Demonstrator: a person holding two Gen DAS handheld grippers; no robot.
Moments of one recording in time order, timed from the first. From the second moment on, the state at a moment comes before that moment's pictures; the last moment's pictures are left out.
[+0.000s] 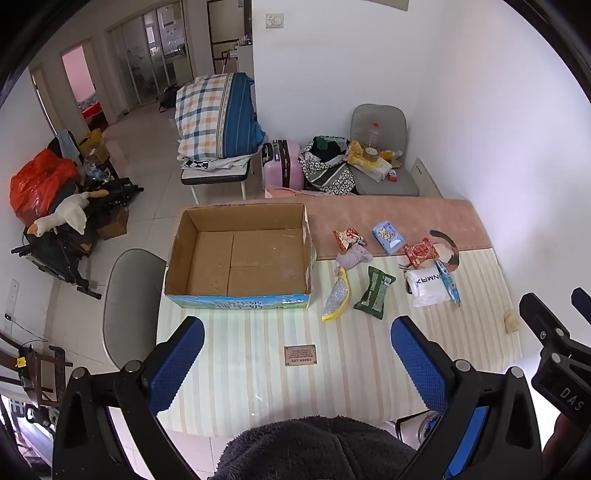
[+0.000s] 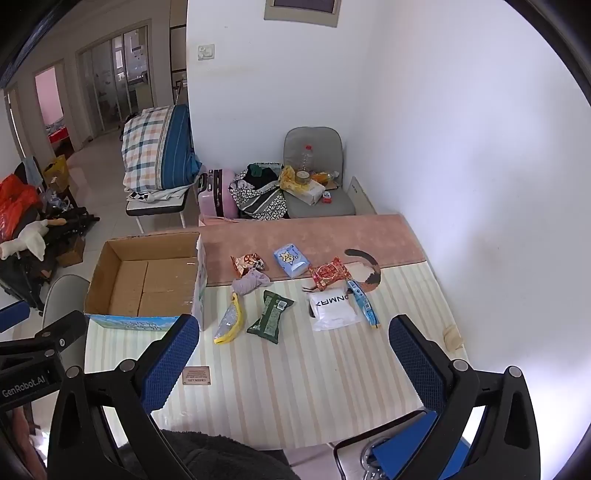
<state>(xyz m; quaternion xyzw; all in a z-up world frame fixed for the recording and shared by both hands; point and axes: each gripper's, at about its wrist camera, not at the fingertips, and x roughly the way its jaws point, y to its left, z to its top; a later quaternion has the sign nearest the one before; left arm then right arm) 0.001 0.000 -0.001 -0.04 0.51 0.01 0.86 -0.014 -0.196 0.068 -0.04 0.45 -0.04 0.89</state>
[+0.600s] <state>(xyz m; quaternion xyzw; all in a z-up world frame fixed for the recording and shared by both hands) 0.004 -0.004 0.006 -0.03 0.50 0.02 0.87 -0.009 -0.194 0.067 -0.05 0.45 -0.05 0.89</state>
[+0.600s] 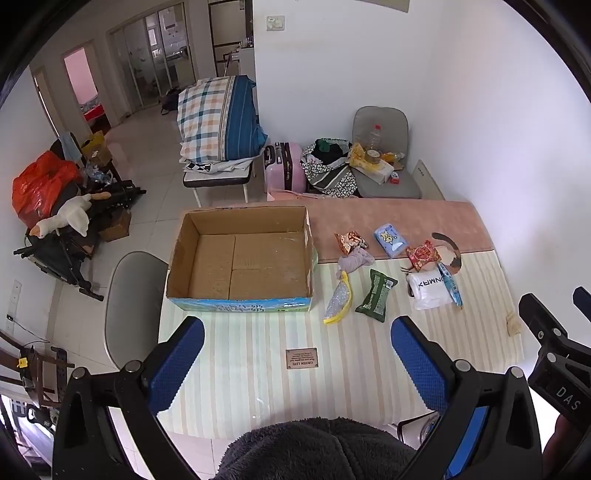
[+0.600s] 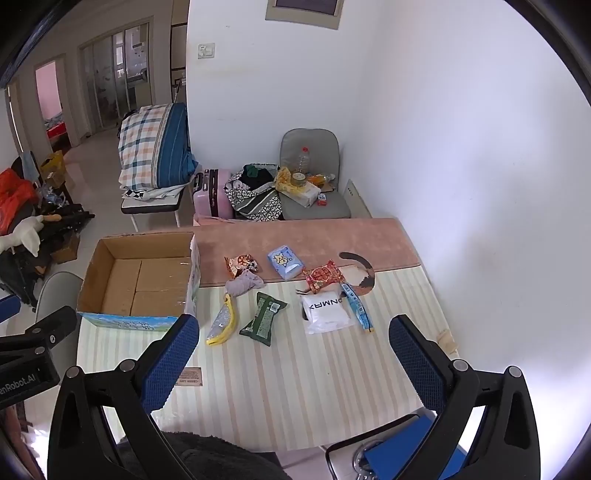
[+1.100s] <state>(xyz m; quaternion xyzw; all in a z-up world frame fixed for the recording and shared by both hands) 0.006 0.003 0.008 -0.03 0.49 0.03 0.87 -0.007 -0.197 0.069 -0.05 0.44 -0.06 0.89</state>
